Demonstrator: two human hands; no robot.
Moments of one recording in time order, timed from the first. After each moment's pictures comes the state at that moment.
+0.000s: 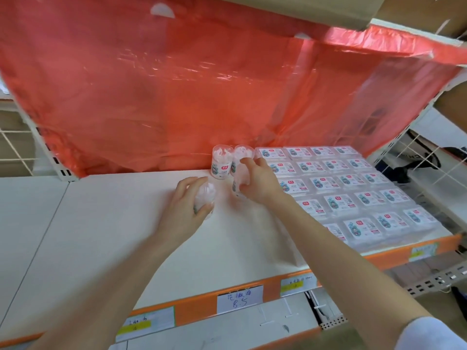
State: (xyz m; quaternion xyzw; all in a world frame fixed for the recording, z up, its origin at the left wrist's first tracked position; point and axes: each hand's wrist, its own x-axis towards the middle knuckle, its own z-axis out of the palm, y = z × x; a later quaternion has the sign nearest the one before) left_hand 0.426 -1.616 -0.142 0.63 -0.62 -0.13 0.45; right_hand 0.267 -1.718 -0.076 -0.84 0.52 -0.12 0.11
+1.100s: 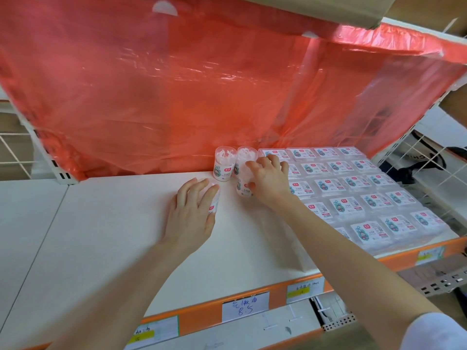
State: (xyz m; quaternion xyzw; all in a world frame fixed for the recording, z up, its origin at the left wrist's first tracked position) left_hand 0.415 -1.610 -0.138 0.65 -0.68 0.11 0.32; right_hand 0.262 -1.733 -0.086 -0.85 0.52 -0.06 -0.09
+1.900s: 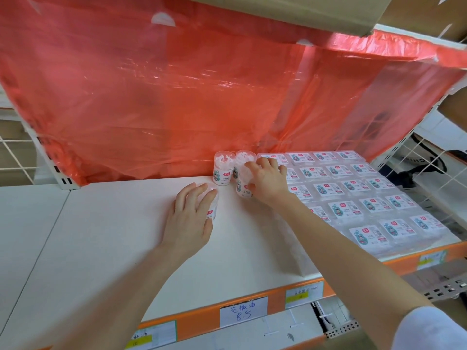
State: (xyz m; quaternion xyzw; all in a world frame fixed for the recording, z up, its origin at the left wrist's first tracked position) left_hand 0.416 -1.607 -0.134 0.65 -0.69 0.09 0.31; right_hand 0.262 -1.746 -0.085 -0.84 0.53 -0.06 -0.05
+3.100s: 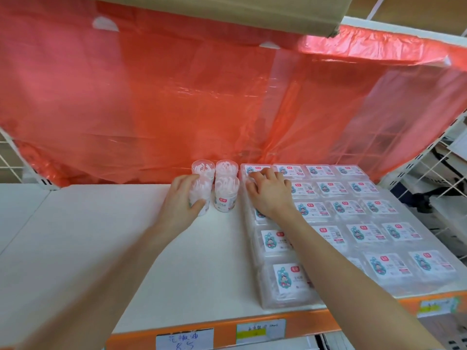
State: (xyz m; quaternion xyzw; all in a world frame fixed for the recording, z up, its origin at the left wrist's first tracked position) left_hand 0.385 -1.686 -0.124 0.70 -0.57 -0.10 0.43; right_hand 0.204 -1.788 -0.089 -0.84 0.52 -0.13 0.05
